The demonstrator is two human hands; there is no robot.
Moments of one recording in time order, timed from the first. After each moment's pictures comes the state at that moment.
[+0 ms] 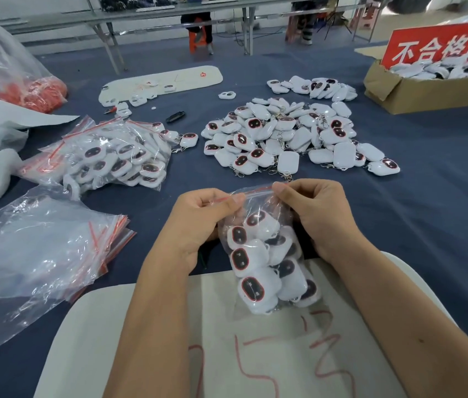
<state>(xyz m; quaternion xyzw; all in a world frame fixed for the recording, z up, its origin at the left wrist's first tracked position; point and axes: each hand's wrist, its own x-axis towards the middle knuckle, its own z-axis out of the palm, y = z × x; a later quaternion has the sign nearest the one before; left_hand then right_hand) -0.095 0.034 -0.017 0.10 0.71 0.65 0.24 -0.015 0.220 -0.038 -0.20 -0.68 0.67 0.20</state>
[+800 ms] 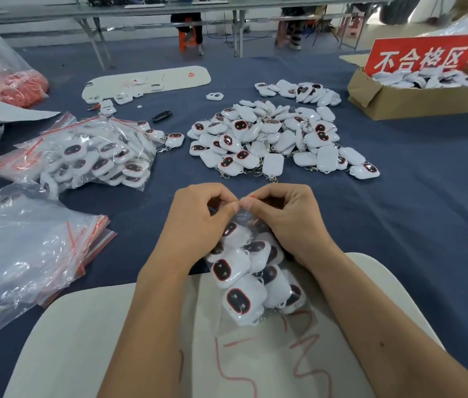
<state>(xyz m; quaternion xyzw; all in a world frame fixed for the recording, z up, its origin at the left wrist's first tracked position) -0.091 0.050 -0.023 0.29 0.84 0.45 0.01 -0.015 0.214 -0.043 -0.08 -0.75 0.62 0.21</state>
